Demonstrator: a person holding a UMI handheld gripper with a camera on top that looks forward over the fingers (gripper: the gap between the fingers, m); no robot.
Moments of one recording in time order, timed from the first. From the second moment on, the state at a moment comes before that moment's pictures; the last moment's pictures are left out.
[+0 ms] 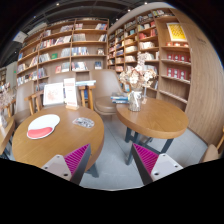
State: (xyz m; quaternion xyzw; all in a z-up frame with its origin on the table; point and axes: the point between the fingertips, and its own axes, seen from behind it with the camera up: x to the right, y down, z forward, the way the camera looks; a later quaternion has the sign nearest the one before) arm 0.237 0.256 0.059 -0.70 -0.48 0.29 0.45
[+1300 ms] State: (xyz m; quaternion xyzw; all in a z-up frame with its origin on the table) arm 0.015 0.226 -0.012 -0.64 -0.61 0.31 0.36
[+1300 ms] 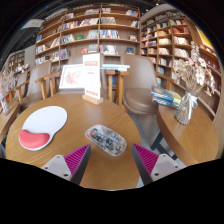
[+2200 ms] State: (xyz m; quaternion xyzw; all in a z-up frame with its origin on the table) arm -0.054 0.214 0.037 -0.66 -0.60 0.30 0.34
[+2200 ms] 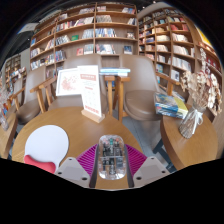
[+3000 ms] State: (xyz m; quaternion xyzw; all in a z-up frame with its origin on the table) arm -0.097 -0.059 -0.009 -0.63 -0.64 0.30 0.31
